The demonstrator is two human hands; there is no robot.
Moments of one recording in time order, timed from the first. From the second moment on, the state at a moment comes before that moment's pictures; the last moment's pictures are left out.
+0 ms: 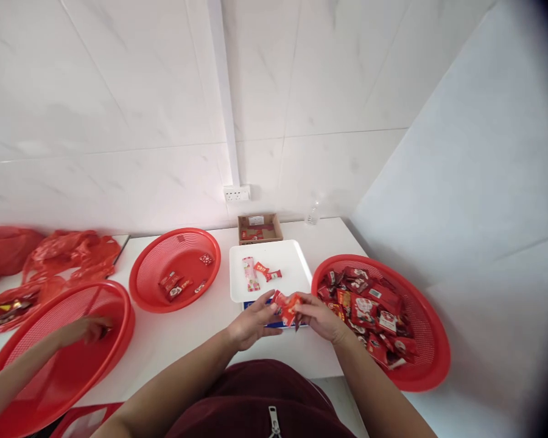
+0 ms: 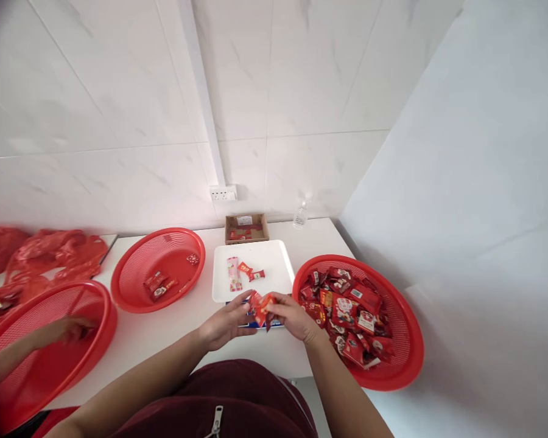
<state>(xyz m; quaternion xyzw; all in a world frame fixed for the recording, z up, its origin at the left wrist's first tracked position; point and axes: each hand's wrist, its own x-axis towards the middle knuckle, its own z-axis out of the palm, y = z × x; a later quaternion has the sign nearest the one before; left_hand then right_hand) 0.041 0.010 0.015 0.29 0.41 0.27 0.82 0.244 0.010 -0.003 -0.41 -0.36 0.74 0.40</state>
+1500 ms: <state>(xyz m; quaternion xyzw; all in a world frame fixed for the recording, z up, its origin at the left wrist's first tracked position) -0.035 0.009 0.000 0.12 0.32 0.34 0.88 0.374 -0.010 -0.066 -0.89 -0.45 0.12 0.04</state>
